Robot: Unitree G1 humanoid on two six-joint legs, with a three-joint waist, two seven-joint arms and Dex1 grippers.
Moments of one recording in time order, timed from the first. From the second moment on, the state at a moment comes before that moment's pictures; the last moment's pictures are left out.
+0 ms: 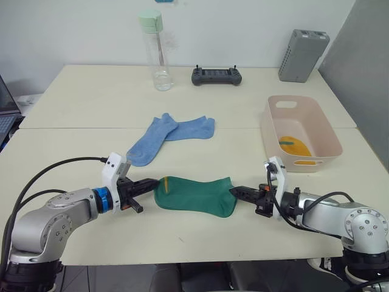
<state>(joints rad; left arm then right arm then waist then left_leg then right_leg) -0.07 0.74 0.24 -0.35 -0.73 0.95 -0.71 -0.20 -0.50 -0.09 -0.45 1.63 1.21 -0.27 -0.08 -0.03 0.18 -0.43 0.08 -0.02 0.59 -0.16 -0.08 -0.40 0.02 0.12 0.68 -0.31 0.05</state>
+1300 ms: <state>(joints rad) -0.03 0.76 0.23 -0.35 -0.69 0.92 -0.73 -0.22 -0.55 0.02 -0.40 1.44 1.12 -0.12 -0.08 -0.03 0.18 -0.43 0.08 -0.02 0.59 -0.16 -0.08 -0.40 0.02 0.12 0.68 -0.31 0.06</state>
